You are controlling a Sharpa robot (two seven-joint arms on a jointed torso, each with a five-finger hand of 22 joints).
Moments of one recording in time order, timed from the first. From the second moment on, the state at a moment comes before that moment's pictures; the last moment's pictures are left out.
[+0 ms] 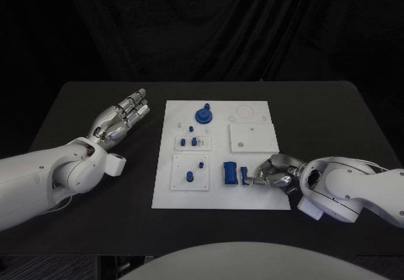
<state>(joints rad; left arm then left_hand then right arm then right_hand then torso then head) 1.20 -0.96 -0.21 1.47 -0.21 -0.12 0.65 1.45 0.24 -0.27 0.27 0.42 0.06 0.10 0.01 0.01 0.00 0.06 0.01 0.00 0.00 0.14 0.00 0.00 0.09 0.02 0.14 0.01 0.01 1.17 -1.15 -0.25 1.97 -0.91 -0.32 -0.48 1.21 0.06 -0.01 0.24 0.28 0.97 -0.03 1.08 1.26 1.46 -0.09 1.57 1.31 1.47 -0.14 1.50 1.31 0.04 1.47 -0.03 1.38 1.31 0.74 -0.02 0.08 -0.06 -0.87</state>
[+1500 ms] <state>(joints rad) 1.19 -0.85 -0.21 1.42 -0.19 -0.19 0.67 1.40 0.27 -0.28 0.29 0.41 0.33 0.14 0.08 0.04 0.19 0.12 0.03 0.03 0.06 0.11 0.01 0.01 0.14 0.09 0.19 0.08 0.04 1.29 -1.07 -0.25 1.73 -0.47 -0.71 0.42 1.05 0.19 -0.24 0.29 0.39 0.68 0.18 0.46 0.63 0.59 0.20 0.58 0.73 0.68 0.18 0.48 0.34 0.08 0.73 0.20 0.13 0.90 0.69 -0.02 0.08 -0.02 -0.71</state>
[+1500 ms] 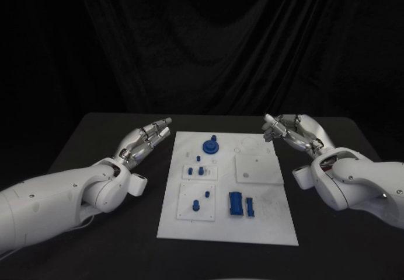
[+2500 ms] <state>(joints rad) 1.16 -0.81 -0.19 1.41 -0.14 -0.17 0.66 0.95 0.19 -0.22 0.20 0.25 0.17 0.00 0.01 0.01 0.02 0.00 0.01 0.00 0.00 0.03 0.00 0.00 0.13 0.00 0.14 0.01 0.00 1.17 -0.91 -0.19 1.55 -0.23 -0.46 0.66 0.20 0.01 -0.02 0.00 0.01 0.00 0.00 0.00 0.00 0.00 0.00 0.00 0.00 0.00 0.01 0.00 0.00 0.01 0.00 0.00 0.00 0.00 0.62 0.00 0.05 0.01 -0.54</state>
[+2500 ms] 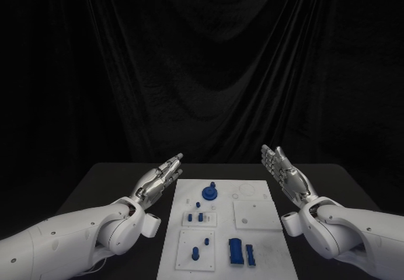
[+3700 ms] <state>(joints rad) 1.05 -0.78 0.00 1.57 -0.01 -0.75 0.52 0.22 0.00 -0.01 0.00 0.01 0.01 0.00 0.00 0.00 0.01 0.00 0.01 0.00 0.00 0.01 0.00 0.00 0.02 0.00 0.01 0.00 0.00 1.05 -0.78 0.00 1.57 0.00 -0.75 0.53 0.01 0.00 0.00 0.00 0.00 0.00 0.00 0.00 0.00 0.00 0.00 0.00 0.00 0.00 0.01 0.00 0.00 0.01 0.00 0.01 0.00 0.00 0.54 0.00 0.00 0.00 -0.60</state>
